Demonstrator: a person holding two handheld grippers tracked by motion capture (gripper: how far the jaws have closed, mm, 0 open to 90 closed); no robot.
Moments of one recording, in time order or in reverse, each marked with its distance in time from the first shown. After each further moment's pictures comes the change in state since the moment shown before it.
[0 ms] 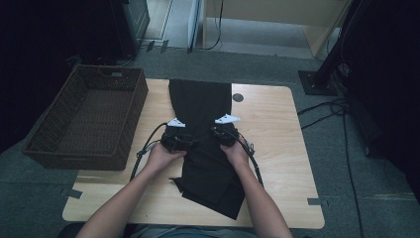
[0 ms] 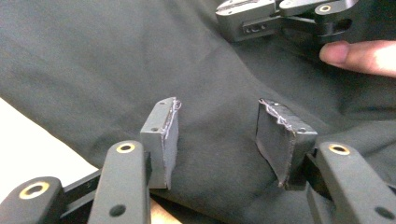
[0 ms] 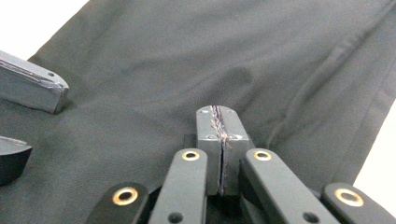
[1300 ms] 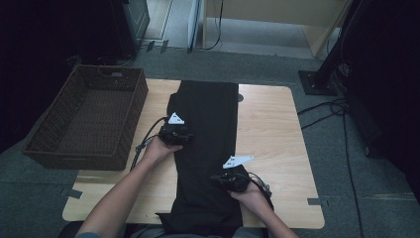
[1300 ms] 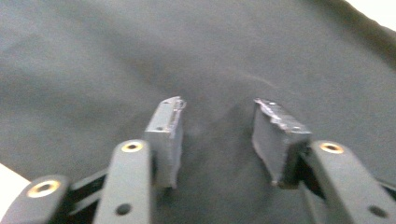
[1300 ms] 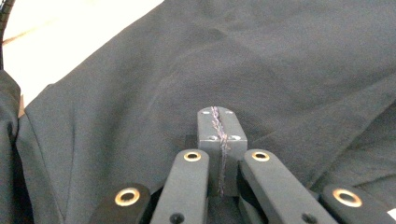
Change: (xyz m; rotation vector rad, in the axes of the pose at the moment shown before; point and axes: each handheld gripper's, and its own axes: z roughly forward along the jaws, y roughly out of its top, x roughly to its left) left arm 0.021 0.008 0.004 -0.013 0.138 0.169; right arm 0.058 -0.085 -0.106 0.147 0.411 -0.009
